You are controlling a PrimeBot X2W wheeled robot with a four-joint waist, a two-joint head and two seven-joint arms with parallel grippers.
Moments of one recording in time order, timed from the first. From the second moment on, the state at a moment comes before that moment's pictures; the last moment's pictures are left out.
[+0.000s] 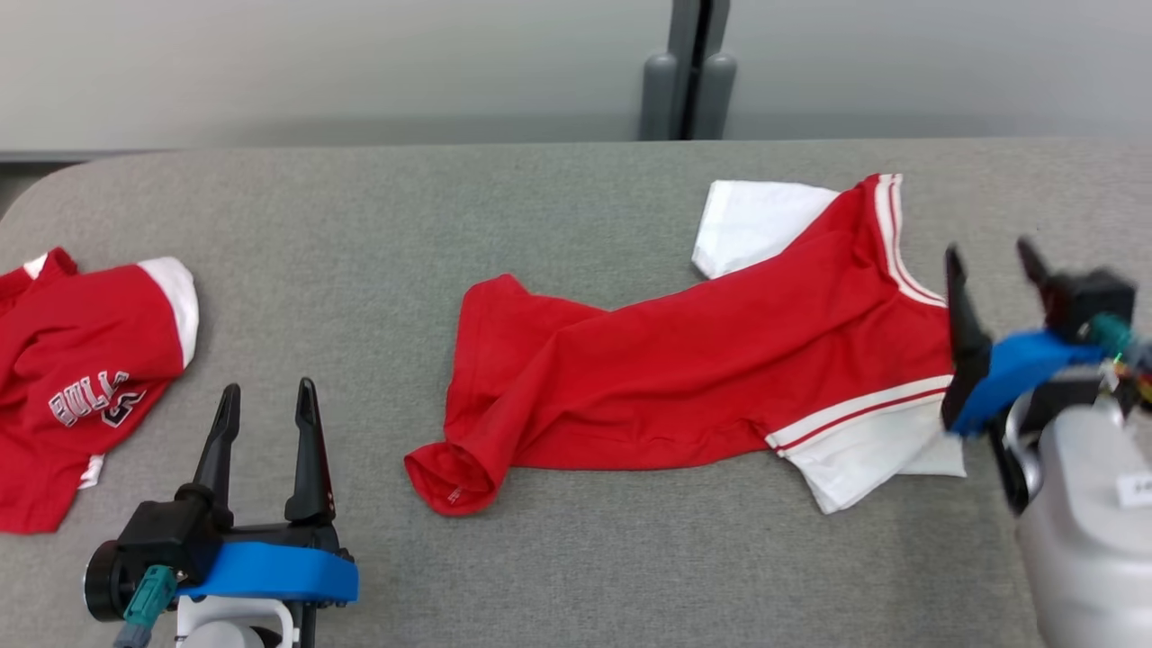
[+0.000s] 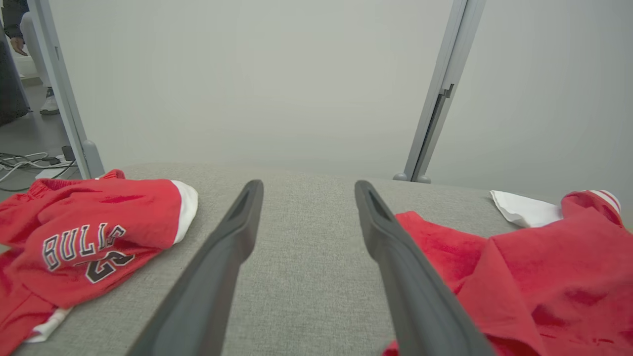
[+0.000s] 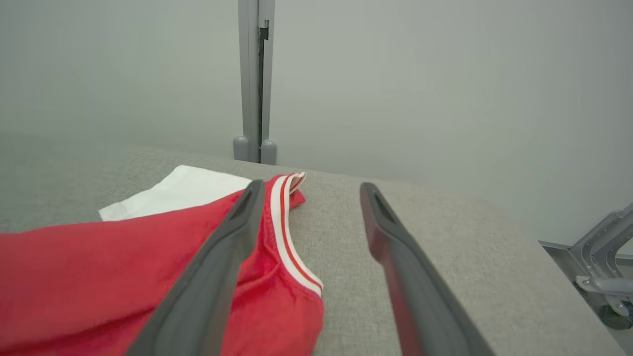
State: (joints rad) left arm -0.09 0.06 0.03 0.21 -0.17 -0.13 -0.26; right arm -0.66 -0.18 -0.15 0.85 -0.10 0.13 -0.26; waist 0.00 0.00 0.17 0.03
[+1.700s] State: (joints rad) left arm -0.03 0.05 0.02 0.21 -0.17 -0.13 -0.26; right arm 0.00 -0.17 -0.10 0.34 0.20 0.13 0.07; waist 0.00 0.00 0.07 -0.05
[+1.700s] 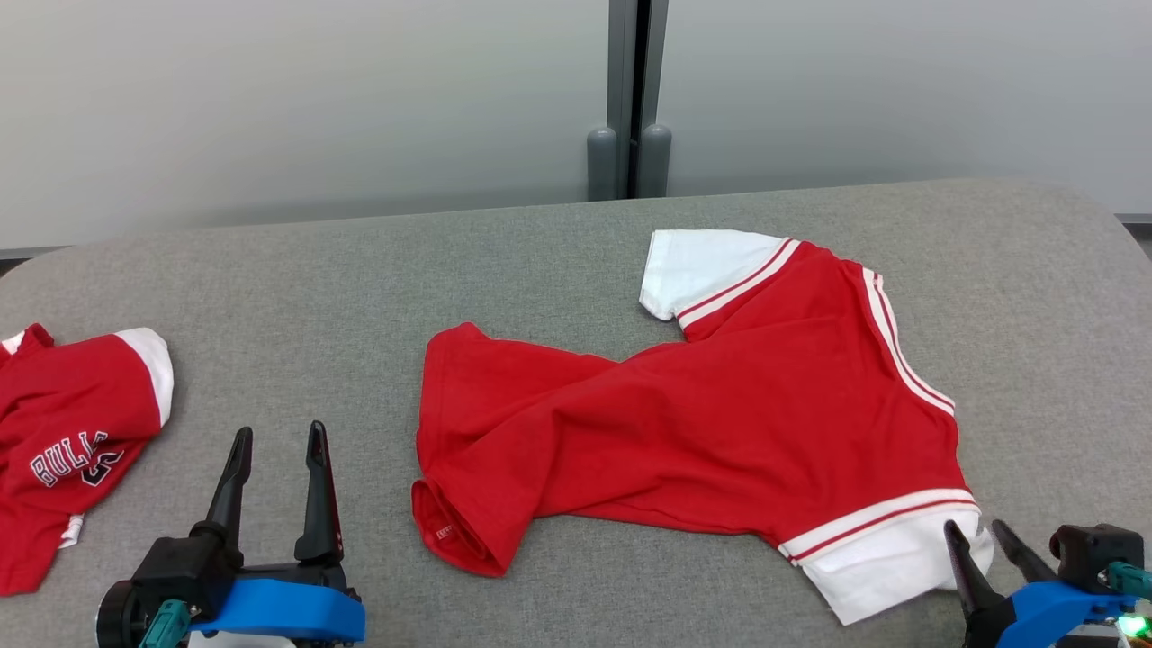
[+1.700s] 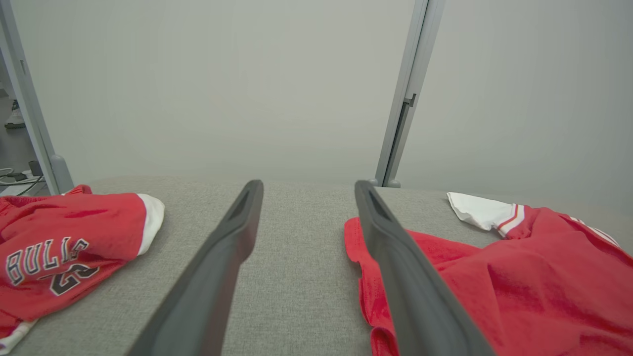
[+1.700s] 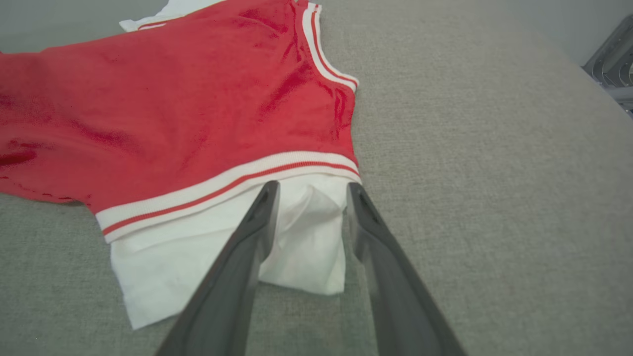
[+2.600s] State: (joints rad) left arm -0.02 0.07 -0.03 0.22 -0.16 -0.13 -0.26; right arm -0.14 -0.05 -0.06 0.28 0.10 0.13 -0.26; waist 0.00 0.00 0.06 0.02
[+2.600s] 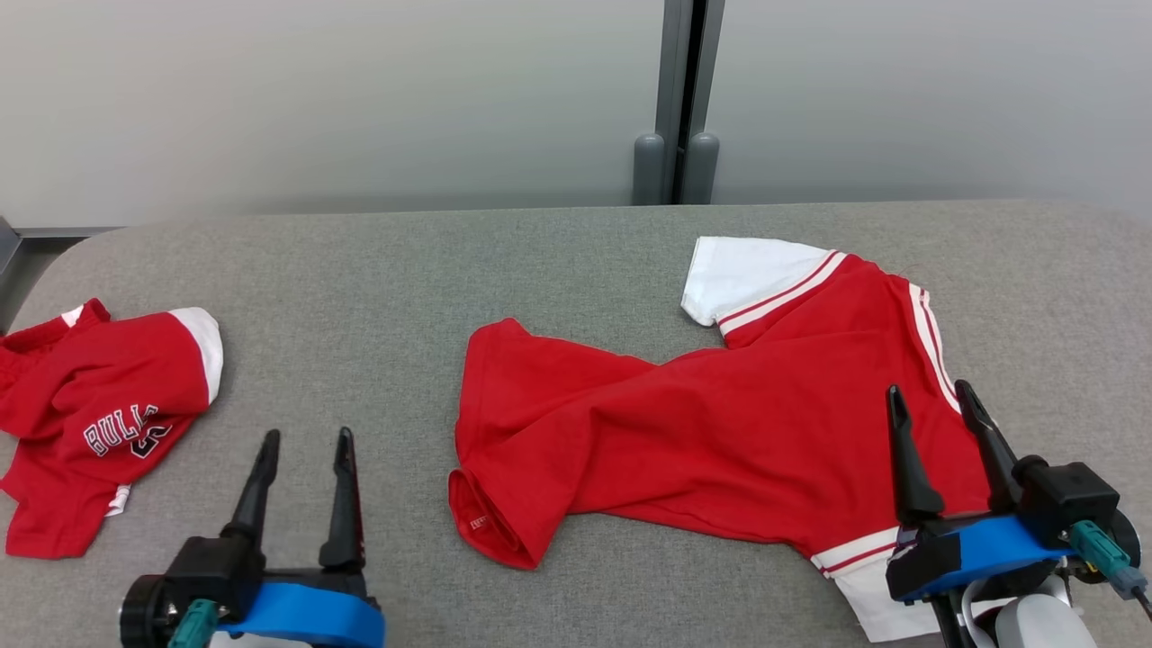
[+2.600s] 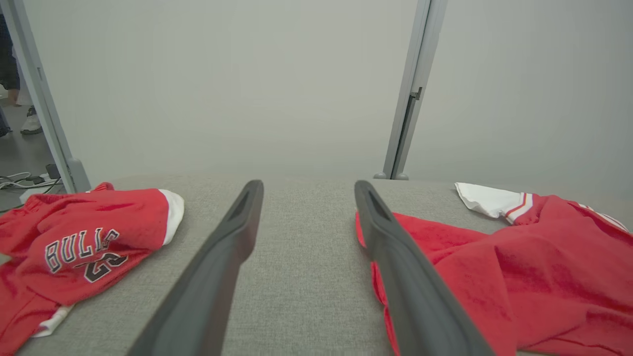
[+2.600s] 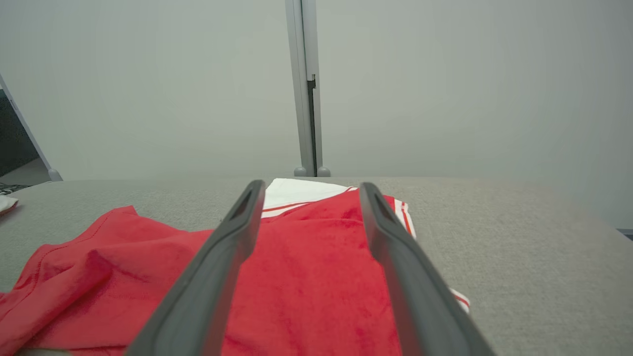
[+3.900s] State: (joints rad) left arm -0.52 0.28 -0.57 0.79 -0.47 -0.13 -0.06; right arm -0.26 -0.05 -0.05 0.30 0.11 0.13 -0.26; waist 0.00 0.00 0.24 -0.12
